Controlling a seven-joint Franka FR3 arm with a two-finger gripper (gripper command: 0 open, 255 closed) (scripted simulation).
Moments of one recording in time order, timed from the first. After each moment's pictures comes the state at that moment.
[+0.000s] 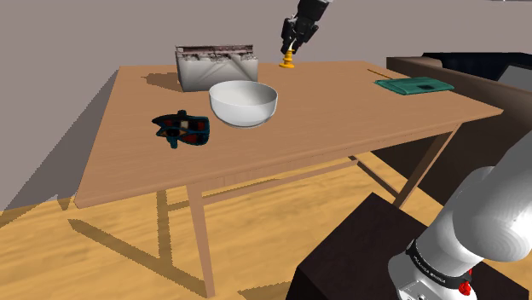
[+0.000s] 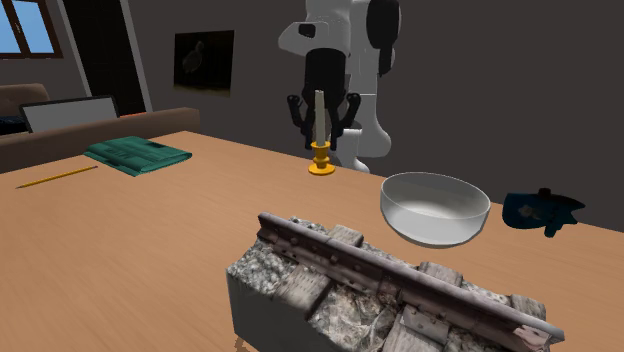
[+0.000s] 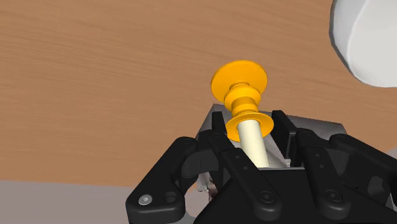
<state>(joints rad) 0.06 -0.10 -0.09 -1.70 0.07 2.03 -0.04</state>
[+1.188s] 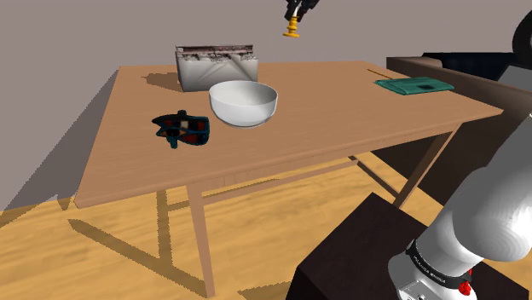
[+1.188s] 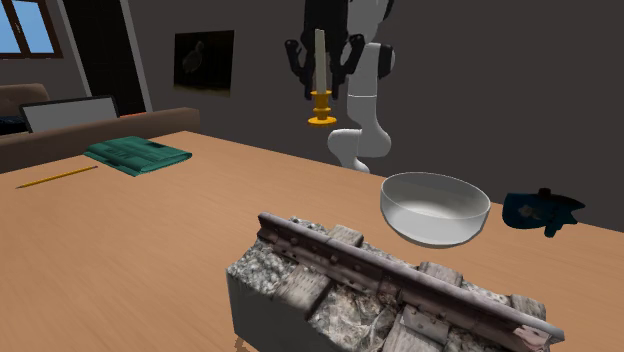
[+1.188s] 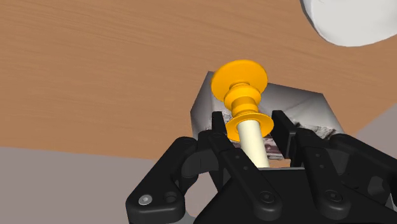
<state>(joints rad) 0.06 0.00 -0.09 -1.33 0.08 1.76 -0.03</state>
